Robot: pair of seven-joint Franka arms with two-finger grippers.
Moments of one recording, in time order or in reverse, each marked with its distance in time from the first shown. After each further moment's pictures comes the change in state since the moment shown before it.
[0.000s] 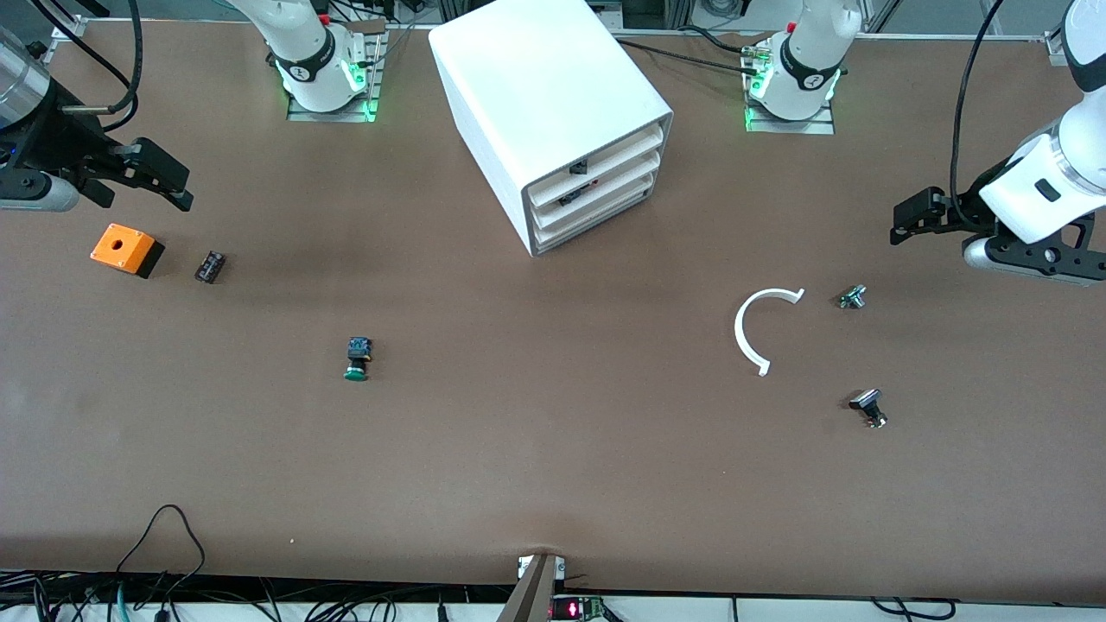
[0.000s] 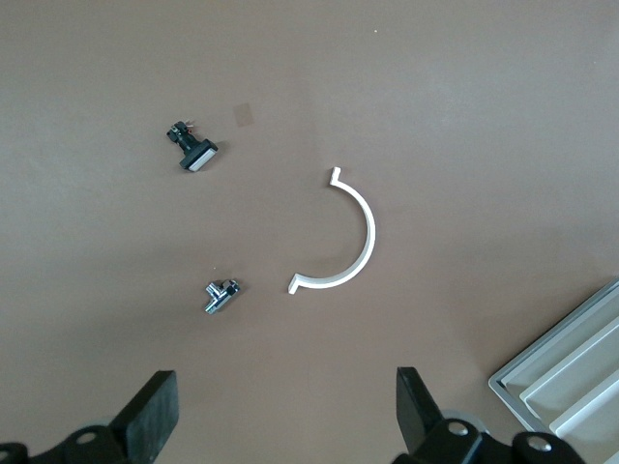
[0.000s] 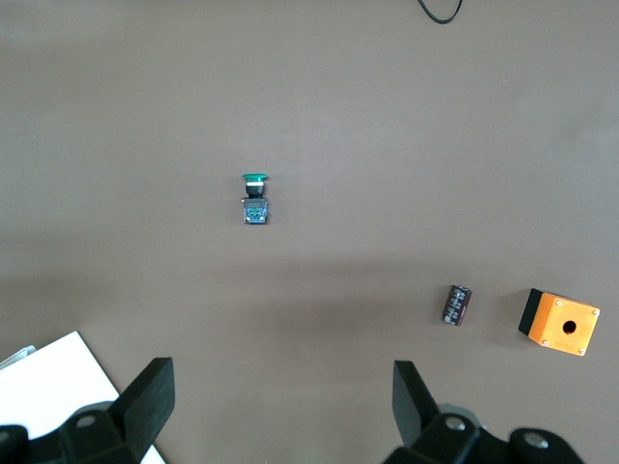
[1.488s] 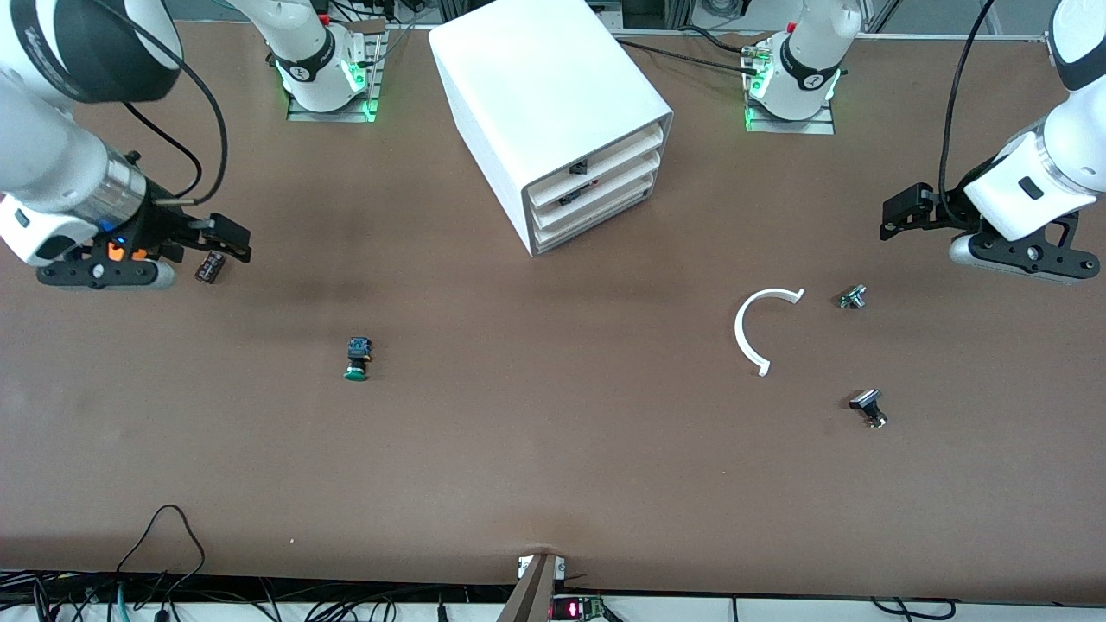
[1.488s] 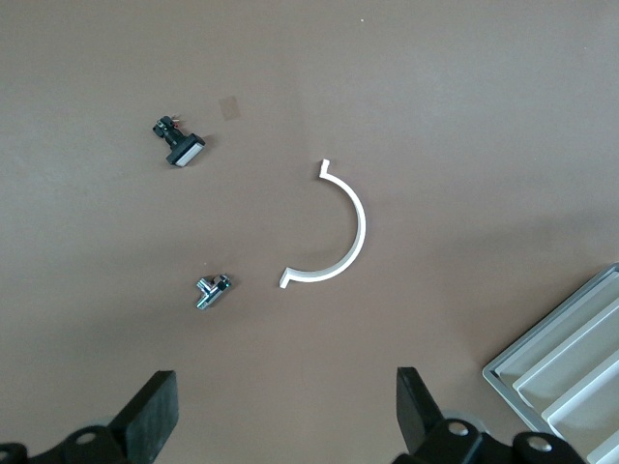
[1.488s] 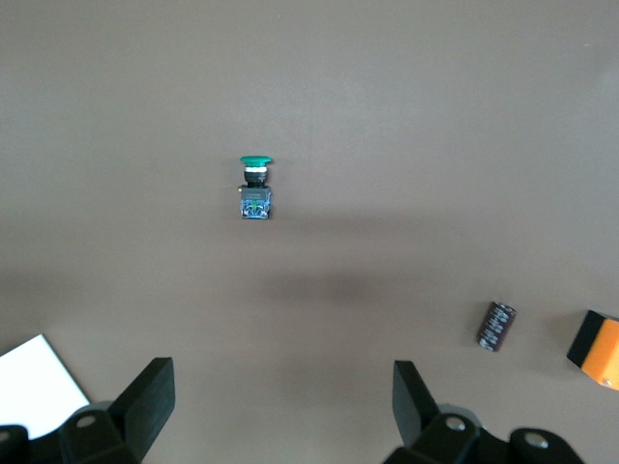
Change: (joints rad) left arm -0.012 0.000 -0.008 0.000 -0.003 -0.018 0.000; right arm 0.001 0.110 0.005 -0.170 0.020 0.195 -0.035
